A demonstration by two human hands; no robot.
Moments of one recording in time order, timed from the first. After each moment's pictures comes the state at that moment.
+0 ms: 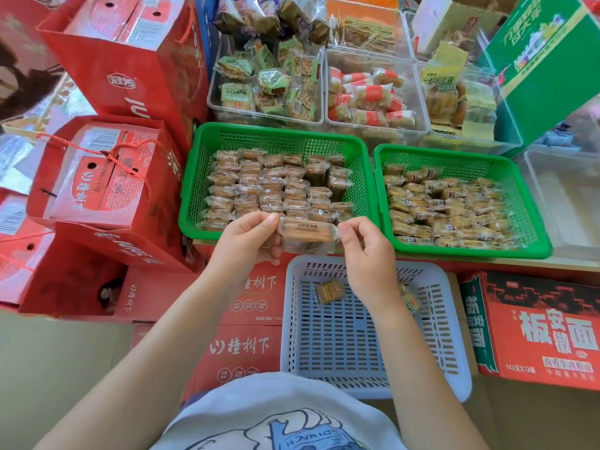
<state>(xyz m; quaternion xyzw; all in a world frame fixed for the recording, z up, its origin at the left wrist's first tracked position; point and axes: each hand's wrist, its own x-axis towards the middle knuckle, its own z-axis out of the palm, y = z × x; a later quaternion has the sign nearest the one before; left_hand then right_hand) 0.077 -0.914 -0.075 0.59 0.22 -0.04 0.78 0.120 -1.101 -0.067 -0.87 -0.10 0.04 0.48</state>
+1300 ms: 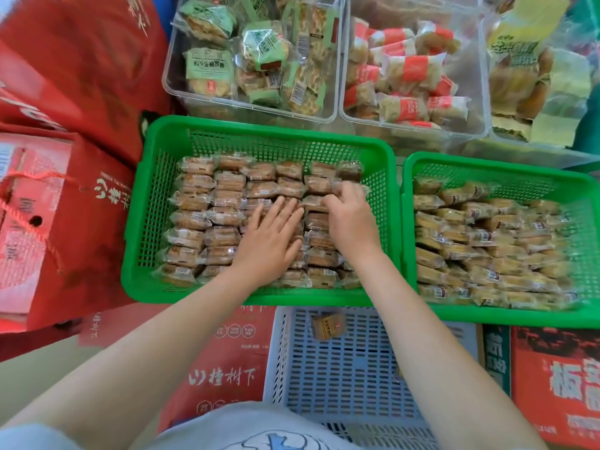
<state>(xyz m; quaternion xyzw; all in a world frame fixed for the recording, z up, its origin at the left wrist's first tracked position) 0.257 -0.902 -0.256 0.98 -0.01 -0.16 0.13 0.350 -1.058 -0.226 -0.95 -0.28 0.04 0.10</state>
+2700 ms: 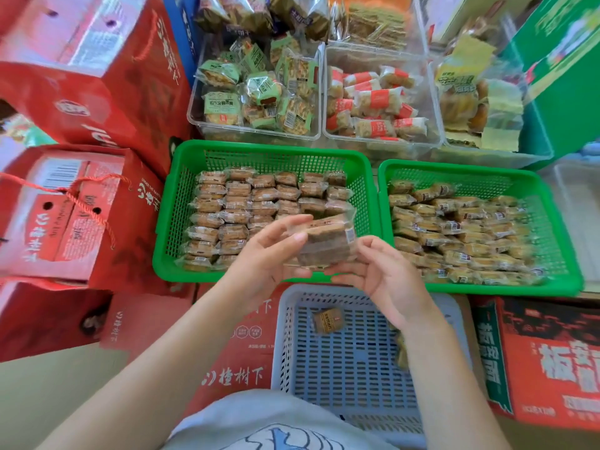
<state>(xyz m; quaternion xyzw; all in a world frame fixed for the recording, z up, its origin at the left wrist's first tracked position) 0.172 -0.929 -0.099 0.45 0.18 -0.13 0.86 0.221 -1.126 -0.079 -0.56 0.08 0.34 0.75</state>
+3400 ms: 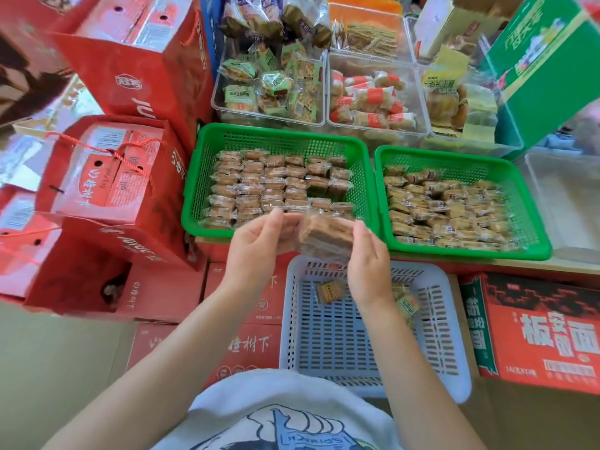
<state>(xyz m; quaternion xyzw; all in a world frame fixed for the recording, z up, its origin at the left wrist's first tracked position) 0.067 -0.947 -0.060 0.61 0.24 0.04 0.76 0.105 -1.097 -0.065 -0.79 0.00 0.09 0.61</state>
